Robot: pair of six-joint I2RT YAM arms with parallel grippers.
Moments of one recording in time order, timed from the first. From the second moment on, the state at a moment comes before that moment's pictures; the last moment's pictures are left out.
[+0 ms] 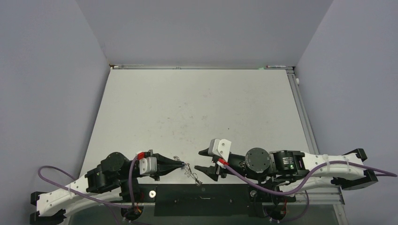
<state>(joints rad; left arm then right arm) -1.23 0.27 0.51 -0.18 0.20 0.09 1.61 0.92 1.12 -0.42 0.29 -0.07</state>
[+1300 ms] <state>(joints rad) -1.18 0.26 0.49 -0.17 0.27 0.05 1.48 1.00 0.95 -0.19 0.15 0.07</state>
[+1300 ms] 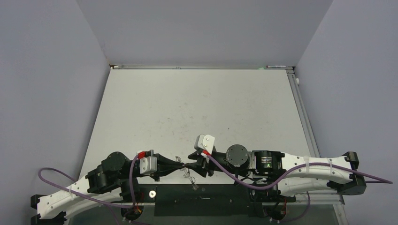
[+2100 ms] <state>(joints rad) -1.17 0.26 0.49 -0.16 0.29 0.04 1.44 0.98 0.92 -0.19 0.03 0.07</state>
